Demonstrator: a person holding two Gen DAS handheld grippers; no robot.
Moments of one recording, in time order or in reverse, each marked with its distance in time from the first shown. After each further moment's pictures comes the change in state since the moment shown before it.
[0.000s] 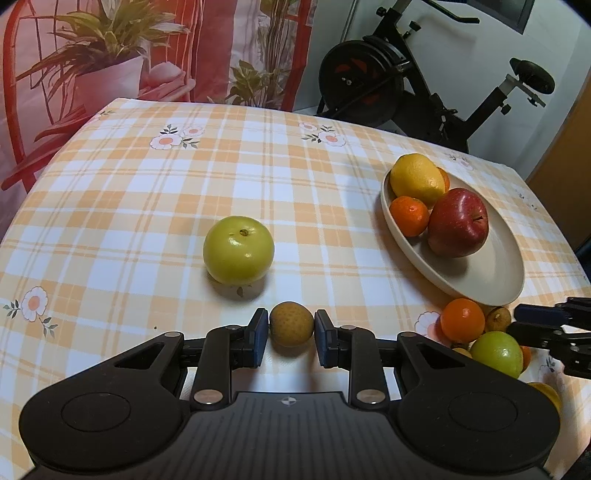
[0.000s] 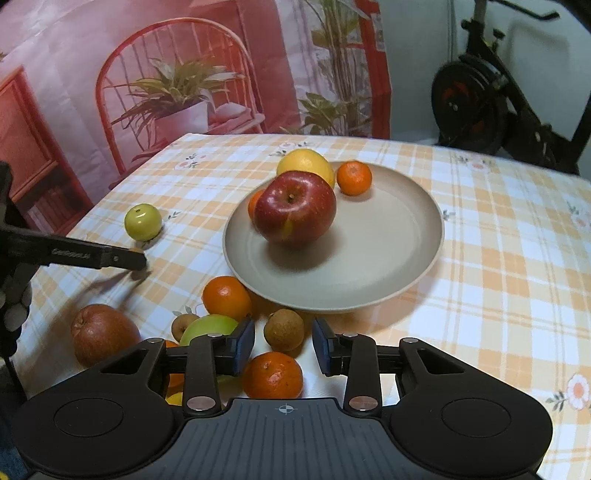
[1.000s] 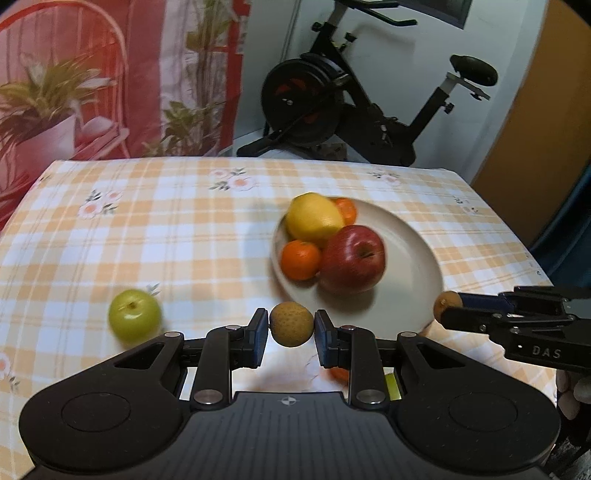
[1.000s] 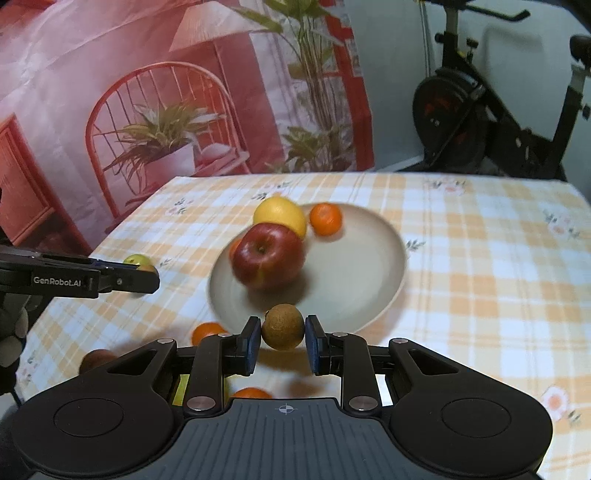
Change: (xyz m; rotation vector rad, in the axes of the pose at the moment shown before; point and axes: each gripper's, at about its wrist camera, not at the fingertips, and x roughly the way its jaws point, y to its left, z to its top) left arm -0.021 -0.076 0.026 0.128 -0.062 -0.098; right arm -0.029 -0.025 0.016 0.054 -0.110 -0.005
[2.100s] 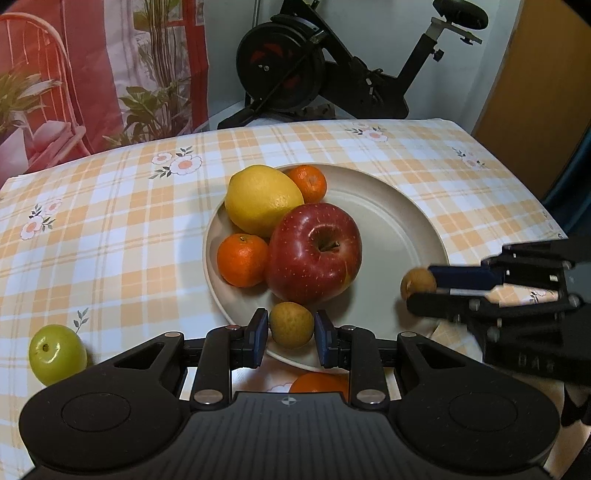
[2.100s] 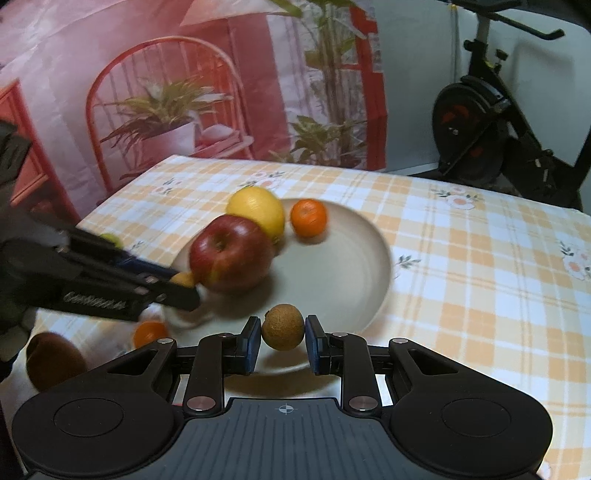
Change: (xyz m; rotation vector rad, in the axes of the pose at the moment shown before) left arm 0.072 -0.043 0.015 0.106 0.120 0.026; right arm 0.041 -0.027 0.008 -0.125 0.043 0.019
